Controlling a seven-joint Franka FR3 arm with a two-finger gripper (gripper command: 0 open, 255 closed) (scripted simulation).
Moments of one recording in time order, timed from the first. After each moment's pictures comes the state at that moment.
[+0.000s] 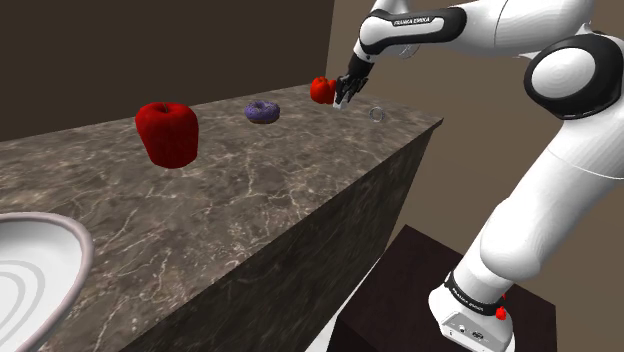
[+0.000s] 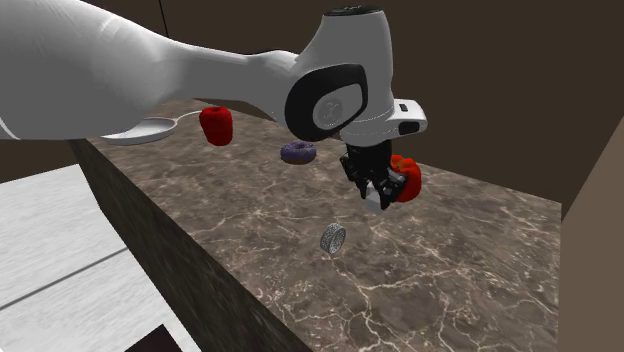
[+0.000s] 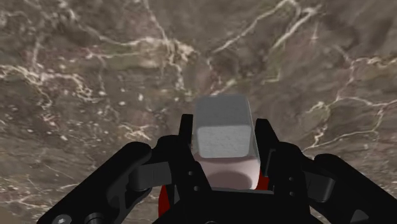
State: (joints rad) arm -0.08 -0.04 -0.24 -1.82 0.08 2.12 -0.19
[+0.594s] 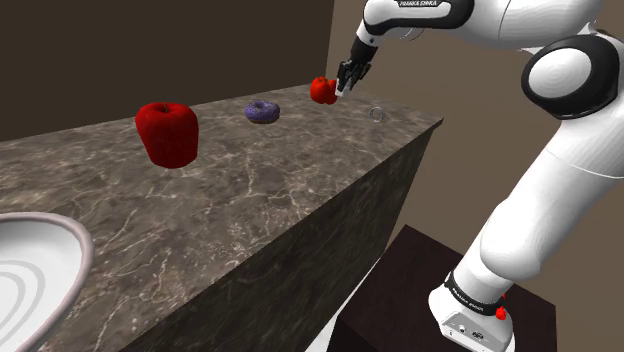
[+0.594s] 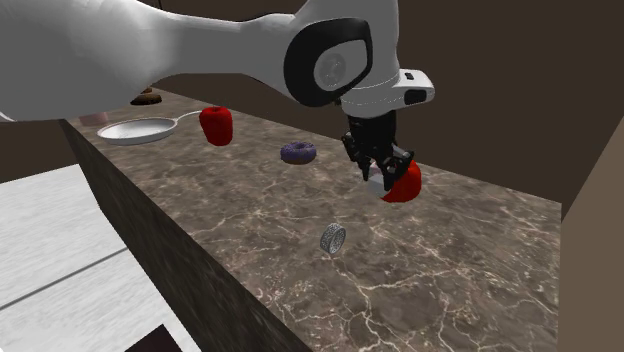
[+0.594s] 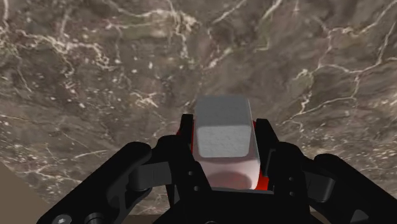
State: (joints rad) arm -0.08 -0.03 -0.24 -1.69 0.08 2.00 -0.18
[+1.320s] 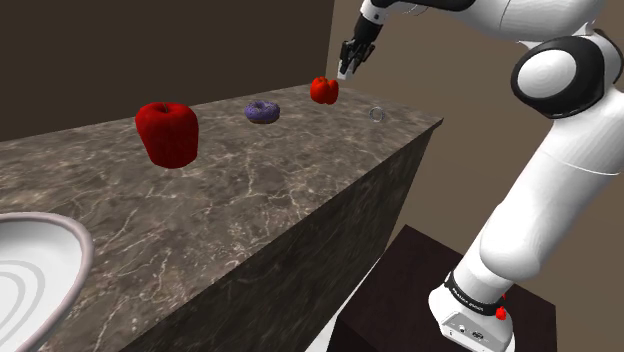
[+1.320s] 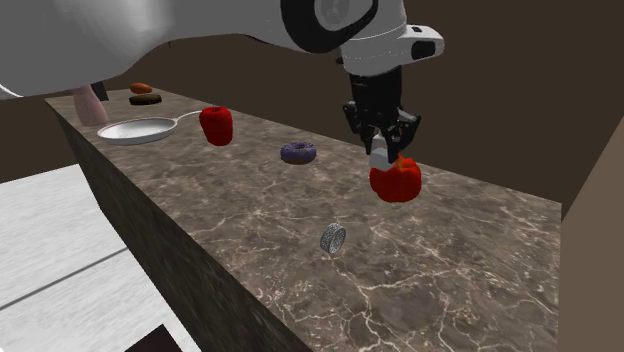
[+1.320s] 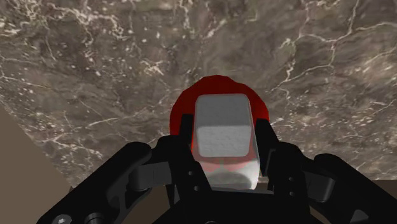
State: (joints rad) arm -0.08 0.01 -0.24 -1.49 0.08 1.84 -0.18
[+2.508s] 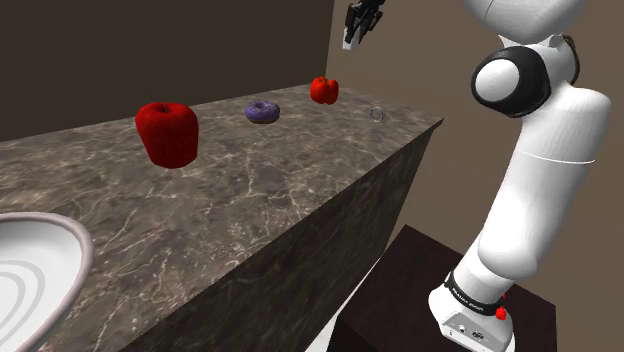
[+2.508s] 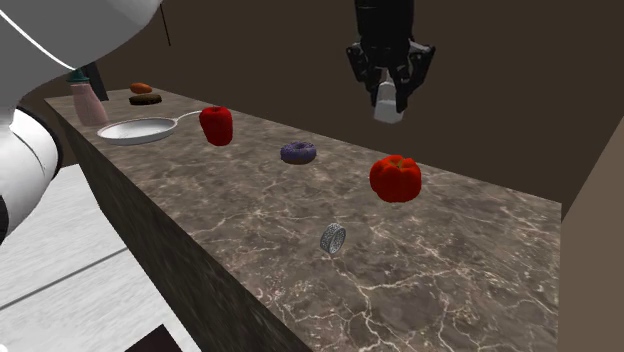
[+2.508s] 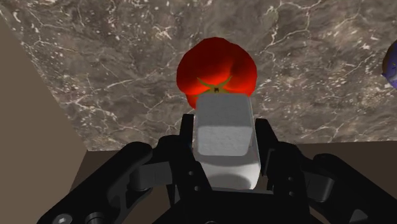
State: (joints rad) arm -0.12 0.18 -0.26 -1.01 0.14 1.52 -0.18
